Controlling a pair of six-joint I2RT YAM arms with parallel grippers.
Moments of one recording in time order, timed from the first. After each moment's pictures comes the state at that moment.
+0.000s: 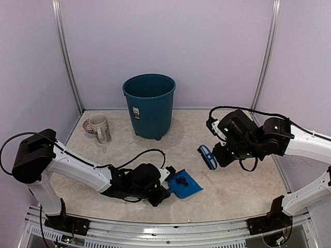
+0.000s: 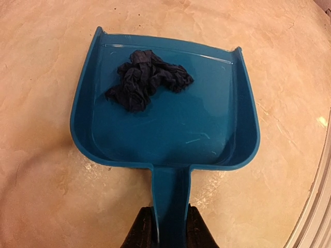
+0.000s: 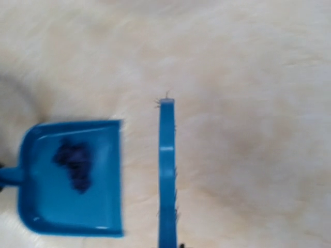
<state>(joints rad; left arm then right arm) -1.21 1.76 0.81 0.13 -0.08 -0.33 1.05 1.23 1.13 -0.83 0.37 0.34</state>
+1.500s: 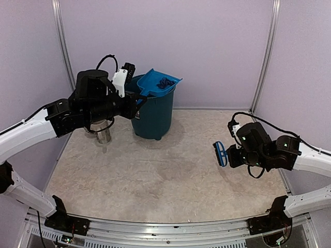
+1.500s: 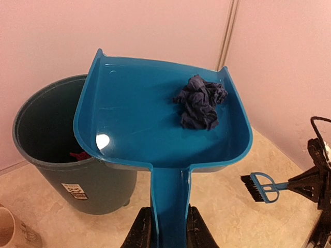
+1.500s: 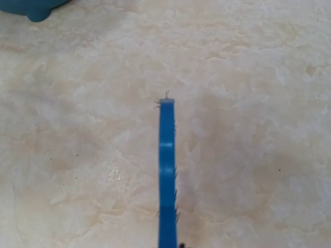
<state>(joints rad) -0.91 1.33 1.33 -0.27 -0.23 -0.17 0.91 1.00 0.82 -0.60 0.47 0.42</state>
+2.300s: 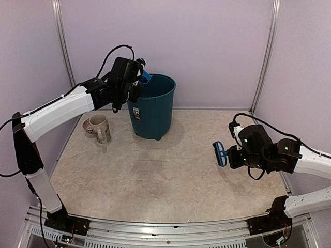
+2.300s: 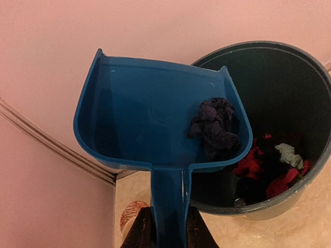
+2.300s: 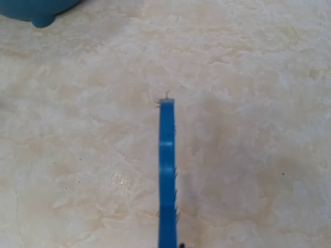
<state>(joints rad) -0.78 1.74 1.76 -0.47 -0.79 0.20 0.91 0.97 0.77 -0.55 0.47 0.41</state>
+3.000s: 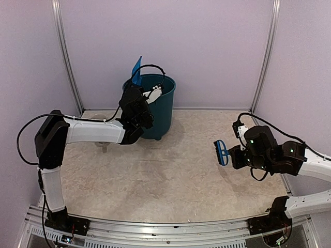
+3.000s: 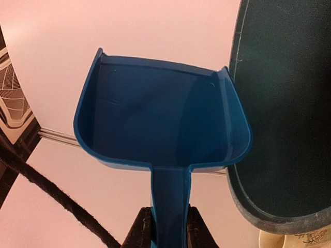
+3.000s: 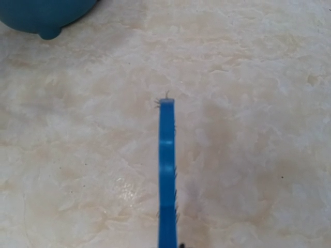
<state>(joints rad) -0.84 1.97 1.41 0.97 -1.19 1.79 0.91 0.90 0.74 -0.54 0.47 0.40</state>
